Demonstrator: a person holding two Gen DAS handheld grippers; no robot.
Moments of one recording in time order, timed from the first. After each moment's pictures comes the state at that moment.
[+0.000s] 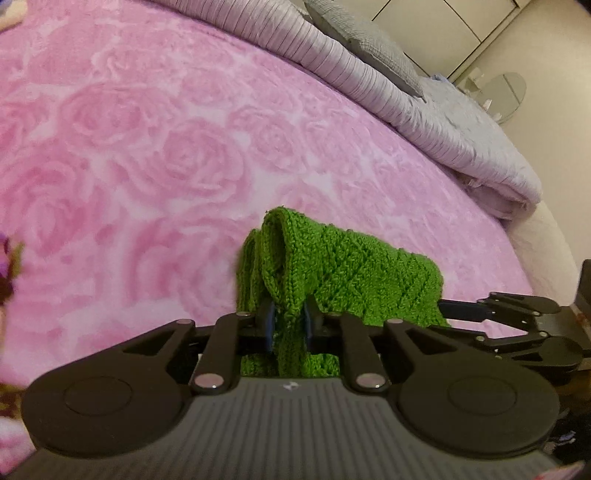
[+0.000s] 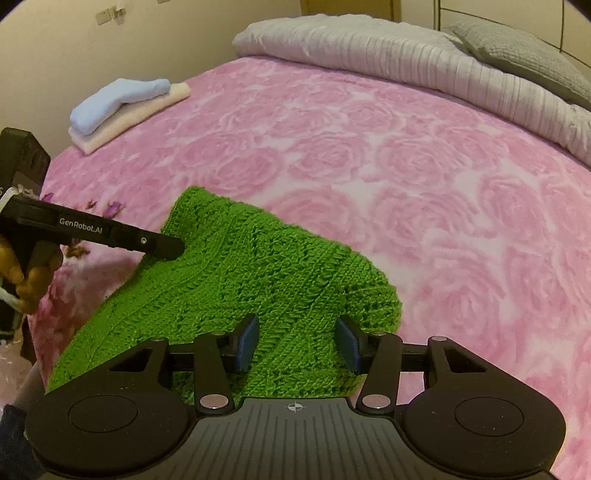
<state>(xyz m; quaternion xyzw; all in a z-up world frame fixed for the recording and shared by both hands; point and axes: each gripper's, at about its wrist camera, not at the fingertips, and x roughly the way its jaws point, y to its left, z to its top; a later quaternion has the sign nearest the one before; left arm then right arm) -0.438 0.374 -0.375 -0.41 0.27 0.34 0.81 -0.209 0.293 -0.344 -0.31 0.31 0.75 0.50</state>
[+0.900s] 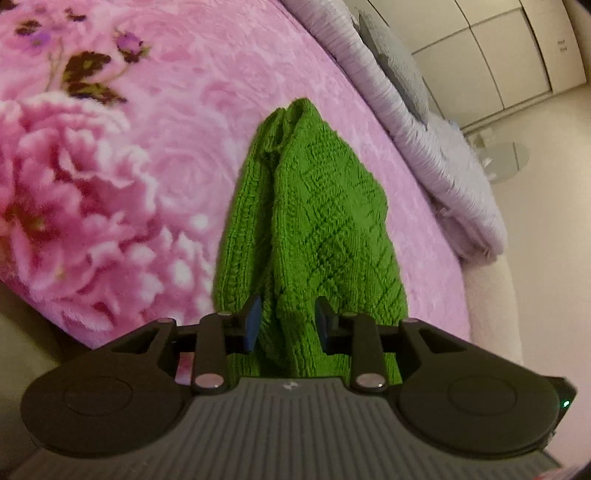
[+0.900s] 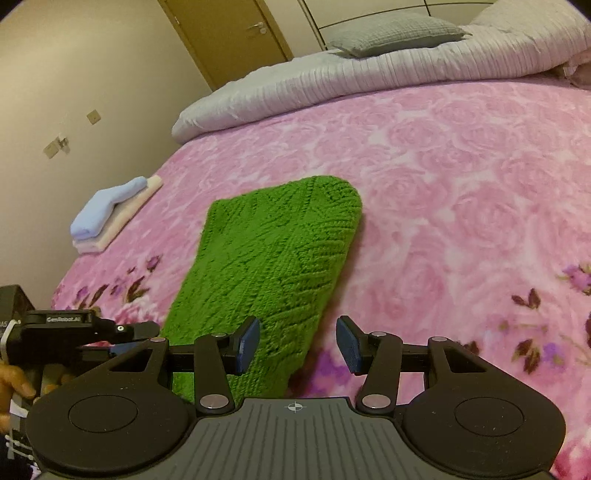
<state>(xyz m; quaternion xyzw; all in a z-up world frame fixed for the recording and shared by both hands) -0.526 0.230 -0.370 -0.57 0.18 0.32 0.74 -0.196 0.111 -0.309 -0.12 0.40 0.69 0.59</state>
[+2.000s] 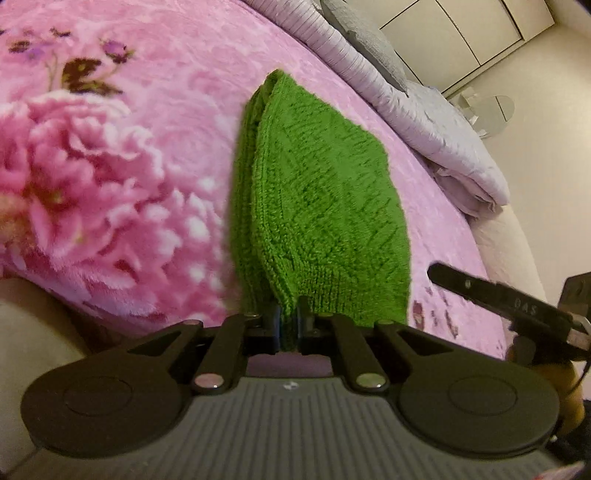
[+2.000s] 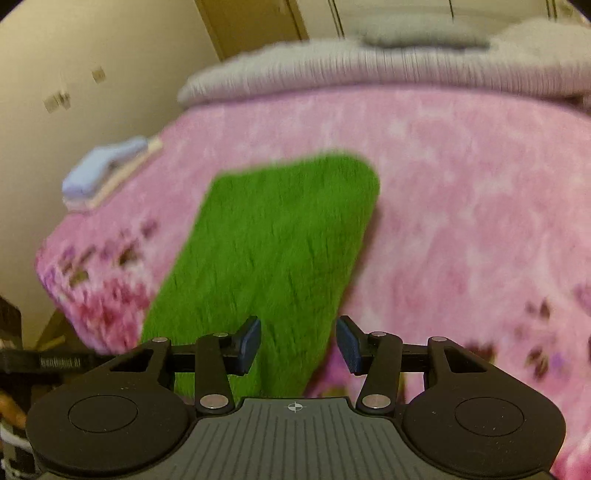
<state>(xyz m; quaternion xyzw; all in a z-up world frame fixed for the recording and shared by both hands) -0.531 0.186 -0.363 -0.49 0.22 0.31 0.79 -0.226 0.123 -0.311 -0.17 0.37 0.70 0.58</state>
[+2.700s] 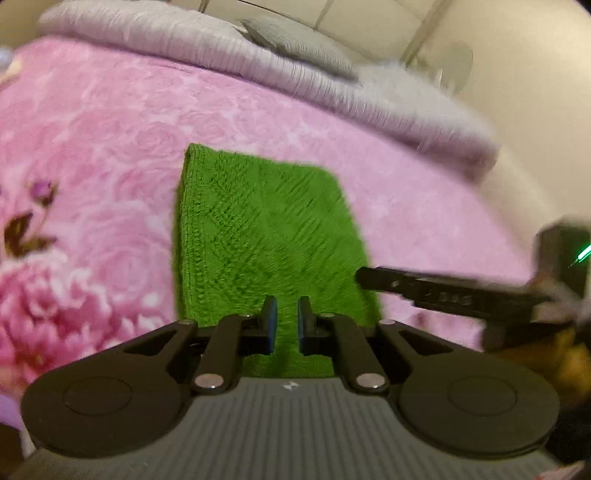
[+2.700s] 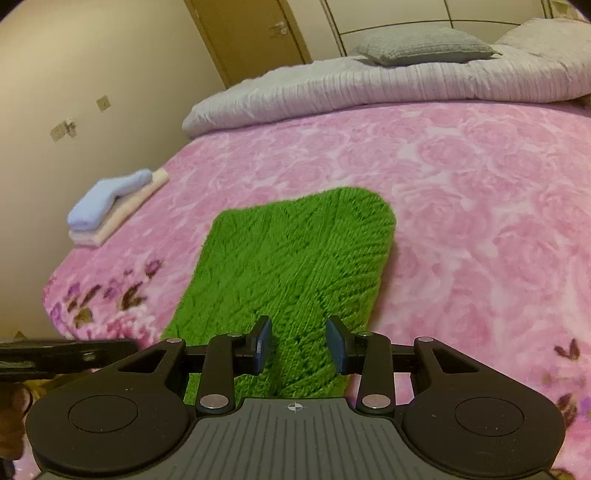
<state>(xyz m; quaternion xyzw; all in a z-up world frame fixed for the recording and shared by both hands) -0.452 0.196 -0.329 -0.31 0.31 0.33 0.84 -0.234 0.162 -0.330 -0.17 0.36 0.71 0.58</state>
